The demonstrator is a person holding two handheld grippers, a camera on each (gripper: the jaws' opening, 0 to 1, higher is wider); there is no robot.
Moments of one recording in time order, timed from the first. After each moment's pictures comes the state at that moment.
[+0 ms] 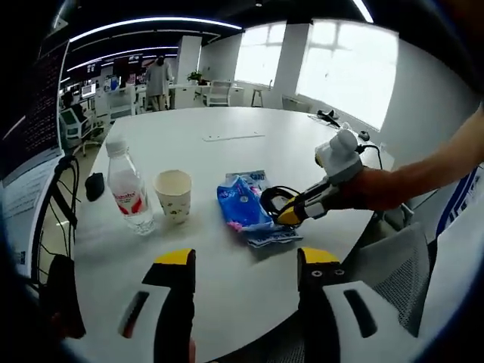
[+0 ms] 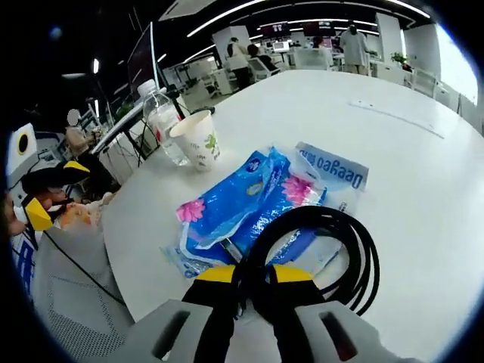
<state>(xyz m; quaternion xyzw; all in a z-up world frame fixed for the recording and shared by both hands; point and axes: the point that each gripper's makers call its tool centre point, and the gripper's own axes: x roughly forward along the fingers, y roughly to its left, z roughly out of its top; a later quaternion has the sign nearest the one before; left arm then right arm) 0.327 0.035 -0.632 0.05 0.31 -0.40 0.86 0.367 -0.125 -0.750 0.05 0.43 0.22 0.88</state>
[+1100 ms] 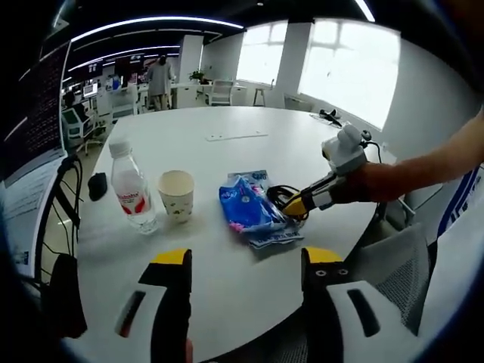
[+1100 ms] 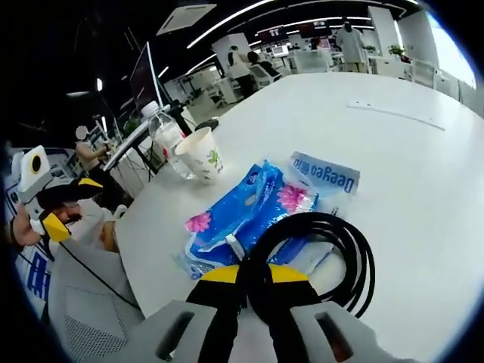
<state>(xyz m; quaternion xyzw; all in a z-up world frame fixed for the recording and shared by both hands) 0.327 0.035 -0.631 0.05 0.32 -0.39 0.86 0.366 -0.135 -0.734 0.10 0.41 0.24 0.88</state>
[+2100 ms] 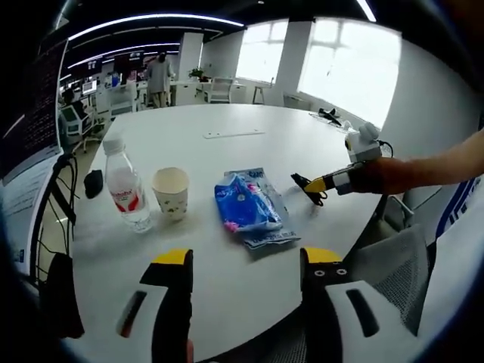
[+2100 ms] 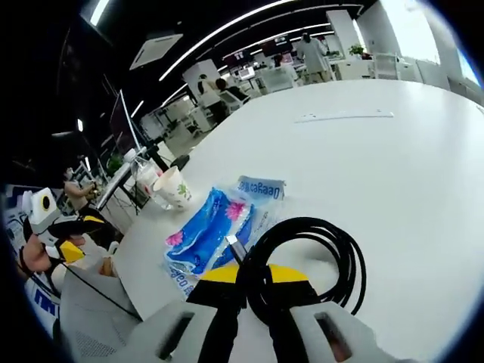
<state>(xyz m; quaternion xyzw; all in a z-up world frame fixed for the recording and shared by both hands) 0.325 0.026 -0.633 0.05 0.32 -0.39 0.86 0.352 -0.217 -0.710 0.16 0.37 0.16 0.90</state>
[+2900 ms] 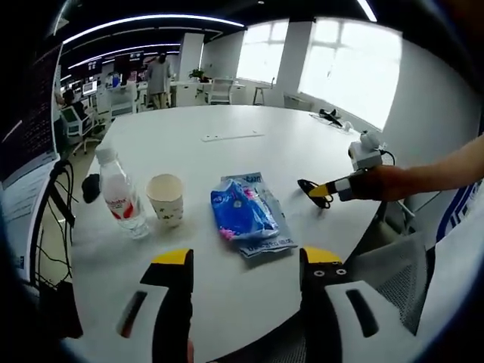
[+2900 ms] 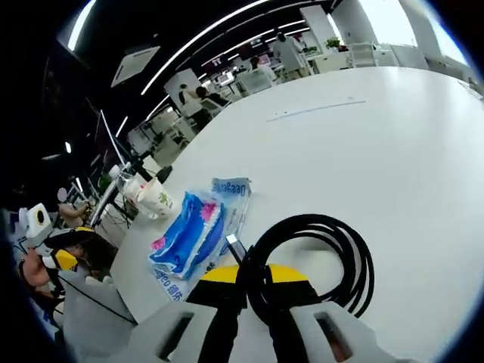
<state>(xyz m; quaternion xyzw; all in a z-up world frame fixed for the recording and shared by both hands) 0.327 0.013 -0.627 0.05 0.32 -0.39 0.86 0.348 -0.243 -0.726 0.21 0.37 0.12 0.90</state>
